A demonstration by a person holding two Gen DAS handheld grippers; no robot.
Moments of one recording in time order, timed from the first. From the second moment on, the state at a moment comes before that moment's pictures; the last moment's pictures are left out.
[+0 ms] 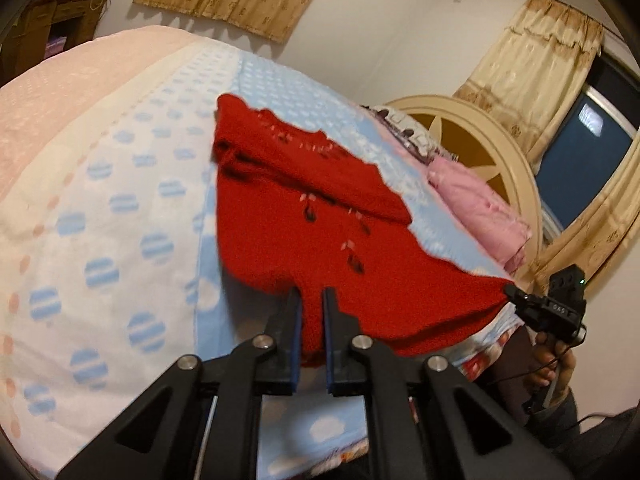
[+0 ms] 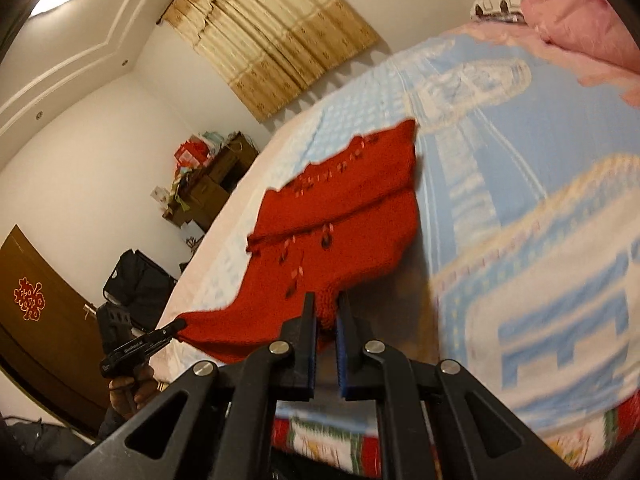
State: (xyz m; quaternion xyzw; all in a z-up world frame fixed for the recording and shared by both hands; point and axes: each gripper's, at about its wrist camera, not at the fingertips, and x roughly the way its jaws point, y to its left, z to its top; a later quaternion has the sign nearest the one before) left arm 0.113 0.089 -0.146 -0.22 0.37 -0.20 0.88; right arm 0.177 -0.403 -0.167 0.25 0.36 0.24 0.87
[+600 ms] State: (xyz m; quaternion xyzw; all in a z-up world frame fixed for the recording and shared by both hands) left arm 0.235 0.103 -0.088 -0.20 0.33 -0.20 0.90; right arm 0.321 -0.386 -0.090 0.24 0.31 0.24 0.89
